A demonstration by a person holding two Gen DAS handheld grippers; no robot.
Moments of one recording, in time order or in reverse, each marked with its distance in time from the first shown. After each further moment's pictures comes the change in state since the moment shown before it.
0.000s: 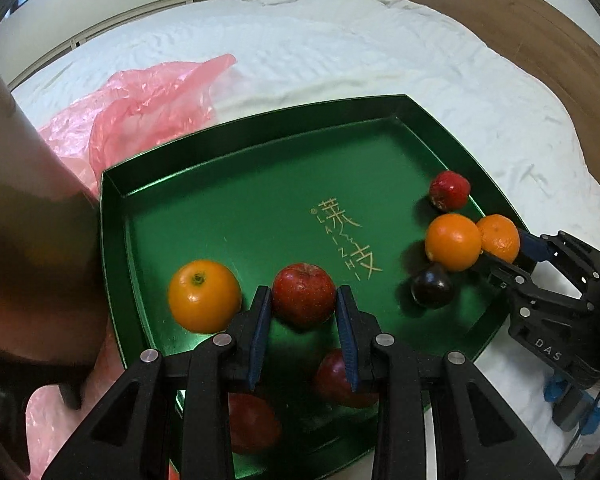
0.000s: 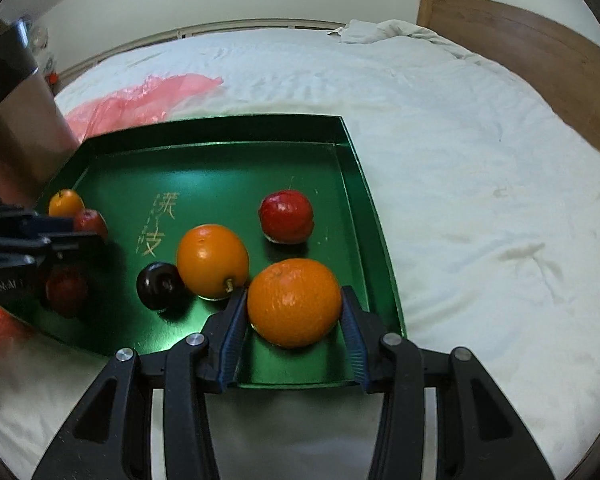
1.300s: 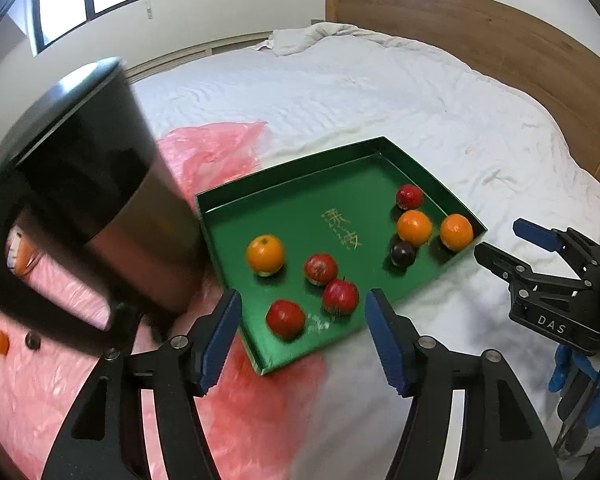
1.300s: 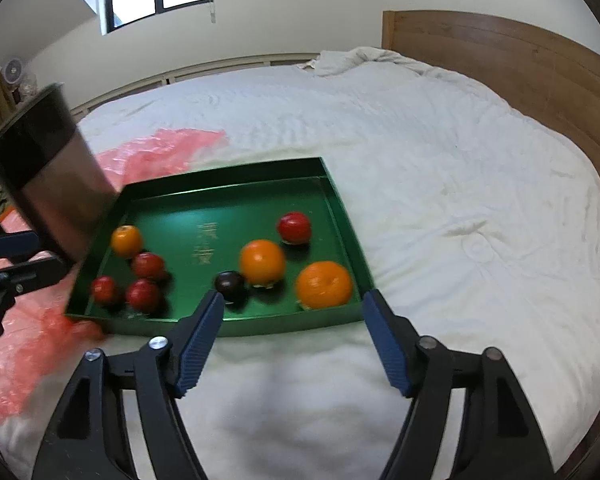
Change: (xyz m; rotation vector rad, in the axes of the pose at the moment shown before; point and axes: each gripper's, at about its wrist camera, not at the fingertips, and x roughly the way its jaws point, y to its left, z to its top) left arm -0.128 -0.012 -0.051 0.044 -0.146 0.114; right arm -0.100 0.020 -0.022 0.104 -0.118 -0.020
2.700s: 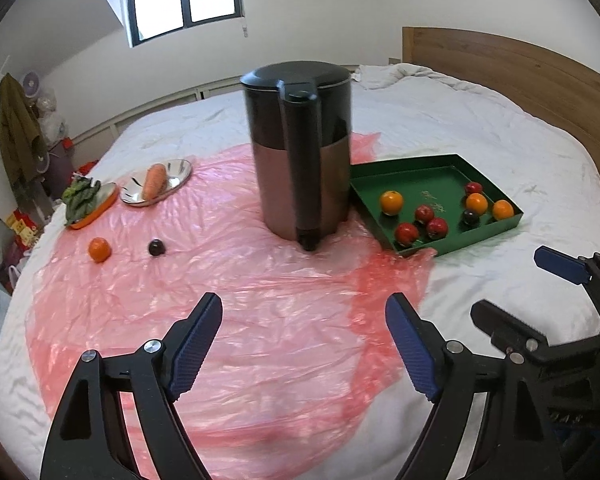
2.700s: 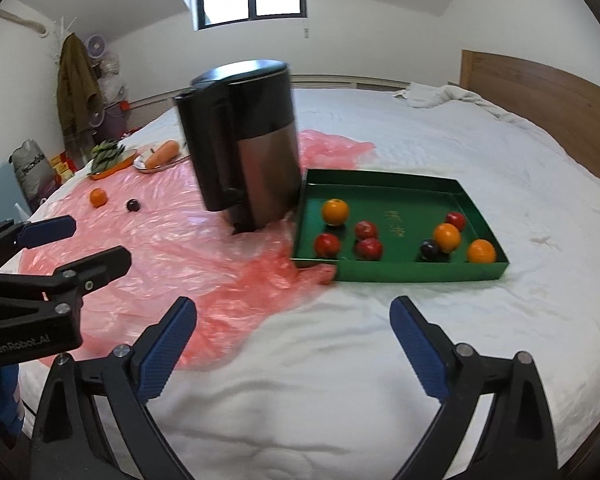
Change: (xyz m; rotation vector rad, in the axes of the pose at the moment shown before) left arm -0.130 0.083 -0.134 -0.145 -0.139 0.224; right arm -0.105 0.174 -0.065 -0.157 -0.067 0.194
